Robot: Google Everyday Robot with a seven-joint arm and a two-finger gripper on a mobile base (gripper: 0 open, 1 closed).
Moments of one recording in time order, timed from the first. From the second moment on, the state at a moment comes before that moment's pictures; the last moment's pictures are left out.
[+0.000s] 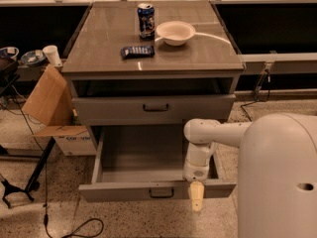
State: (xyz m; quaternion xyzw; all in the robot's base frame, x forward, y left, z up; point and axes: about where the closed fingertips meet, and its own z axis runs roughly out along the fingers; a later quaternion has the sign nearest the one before) arm 0.447 -0.124 0.445 0.67 -0.69 -0.24 0.13
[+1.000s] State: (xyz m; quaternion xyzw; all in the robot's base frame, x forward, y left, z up) arm 0.407 -0.133 0.437 0.69 -0.64 -0.28 0.19
